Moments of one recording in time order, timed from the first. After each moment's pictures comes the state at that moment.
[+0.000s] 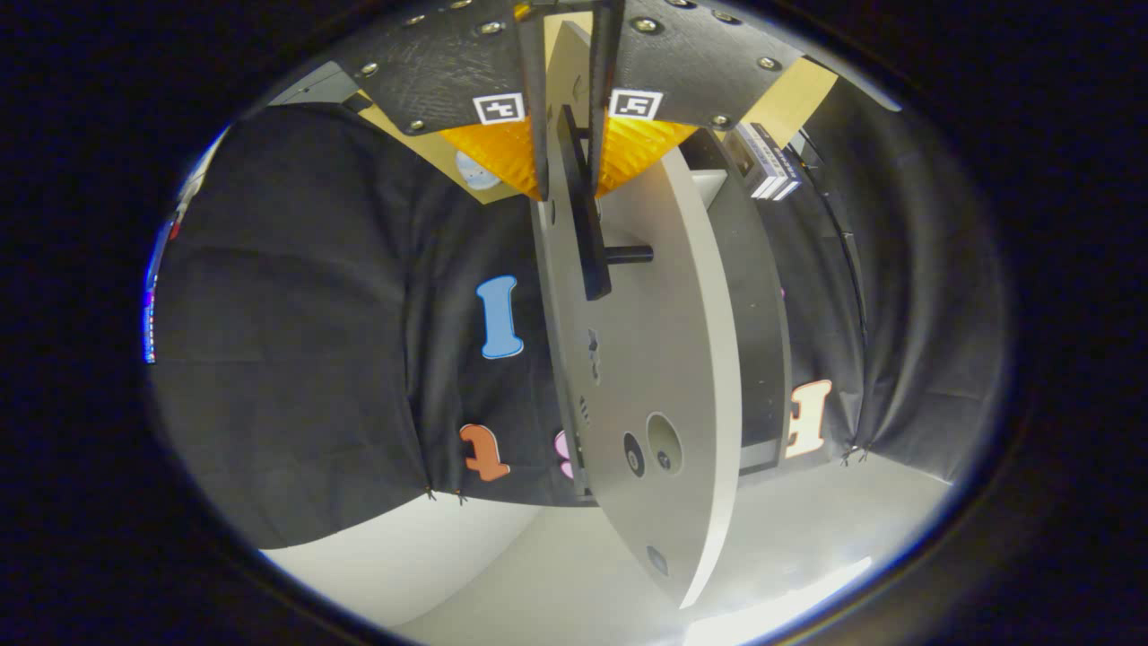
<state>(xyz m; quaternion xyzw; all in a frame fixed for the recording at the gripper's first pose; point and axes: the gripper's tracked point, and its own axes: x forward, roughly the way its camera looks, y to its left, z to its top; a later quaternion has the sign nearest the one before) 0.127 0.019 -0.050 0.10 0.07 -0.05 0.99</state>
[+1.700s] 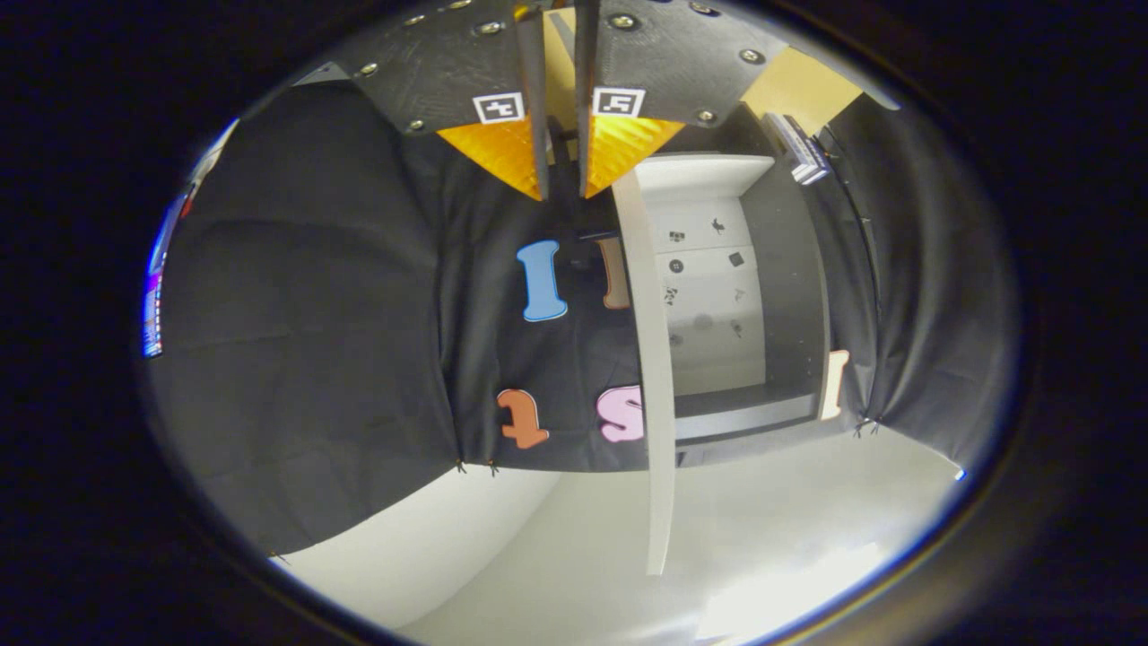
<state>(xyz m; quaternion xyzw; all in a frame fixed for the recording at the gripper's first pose) 0.136 -0.021 -0.033 0.09 0.01 -0.07 0.99</state>
